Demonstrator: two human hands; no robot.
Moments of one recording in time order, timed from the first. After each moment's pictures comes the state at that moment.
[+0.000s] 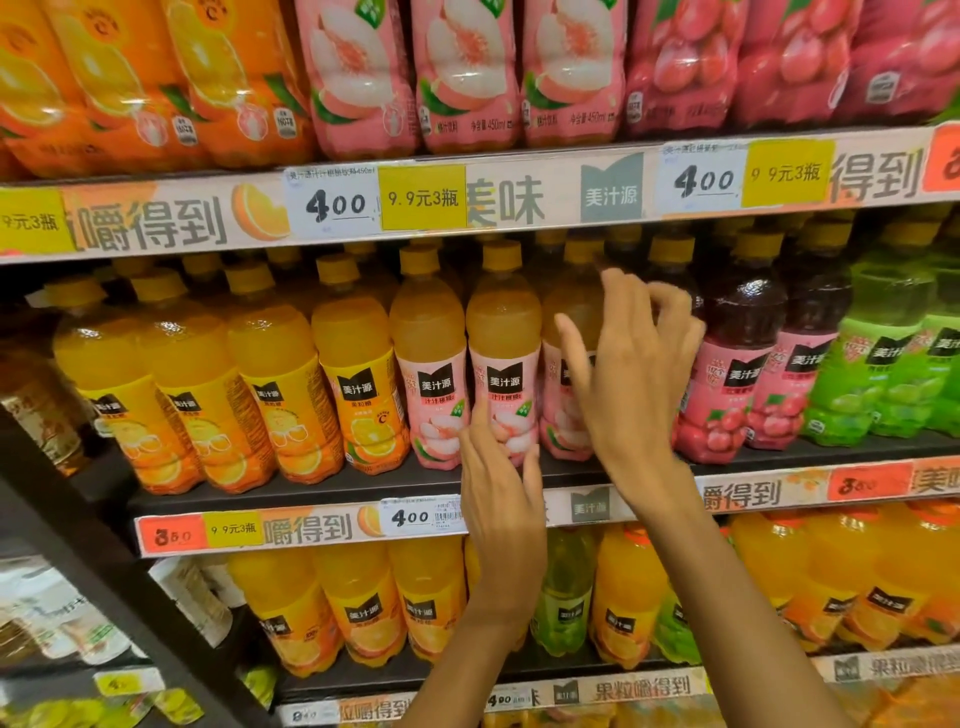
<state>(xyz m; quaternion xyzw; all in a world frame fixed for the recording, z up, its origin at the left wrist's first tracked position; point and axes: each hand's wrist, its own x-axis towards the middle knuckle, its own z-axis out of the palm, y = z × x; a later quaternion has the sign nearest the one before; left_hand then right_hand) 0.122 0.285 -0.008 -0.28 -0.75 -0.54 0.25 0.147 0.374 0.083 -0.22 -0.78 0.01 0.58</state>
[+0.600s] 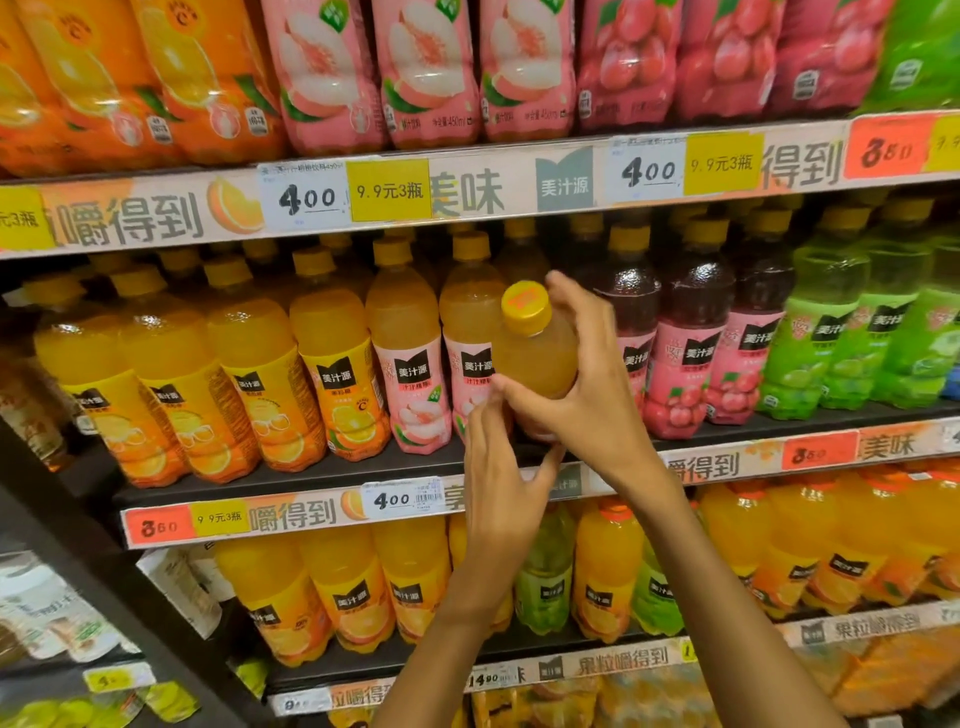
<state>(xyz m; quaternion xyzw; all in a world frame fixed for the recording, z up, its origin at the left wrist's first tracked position) 0.127 0.288 -0.005 -0.36 -0.75 -0.55 0.11 0.181 0.367 0.073 -0.02 -0.81 0.37 0.46</state>
